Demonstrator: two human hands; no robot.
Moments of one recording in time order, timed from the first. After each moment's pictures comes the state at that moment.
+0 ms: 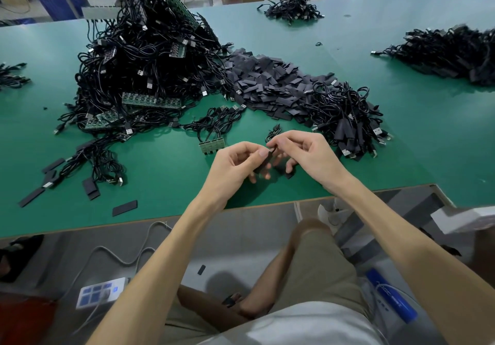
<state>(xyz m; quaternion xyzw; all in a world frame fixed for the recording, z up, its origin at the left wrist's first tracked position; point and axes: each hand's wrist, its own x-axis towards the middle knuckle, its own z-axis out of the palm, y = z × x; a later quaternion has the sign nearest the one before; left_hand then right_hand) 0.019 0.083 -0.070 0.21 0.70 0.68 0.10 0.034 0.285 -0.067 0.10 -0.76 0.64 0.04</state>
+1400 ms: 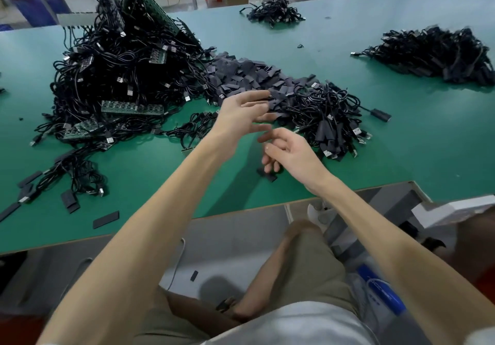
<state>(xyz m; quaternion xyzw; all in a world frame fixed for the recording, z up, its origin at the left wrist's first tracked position) -0.034 0.148 0.005 0.11 0.69 0.70 0.16 0.041 0.280 -0.055 0.03 -0.75 0.66 0.03</state>
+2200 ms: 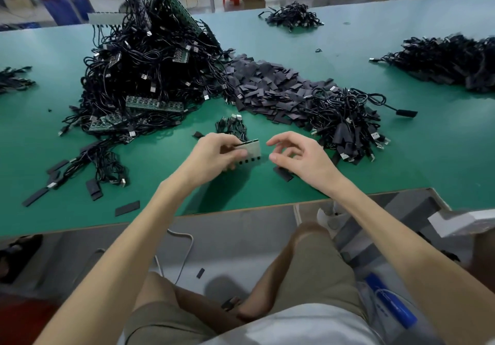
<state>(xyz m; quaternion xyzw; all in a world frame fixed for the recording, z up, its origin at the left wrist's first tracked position) -0.017 0.050 -0.031 0.23 0.90 0.37 0.05 0.037 0.283 -0.063 0.08 -0.82 0.57 0.05</state>
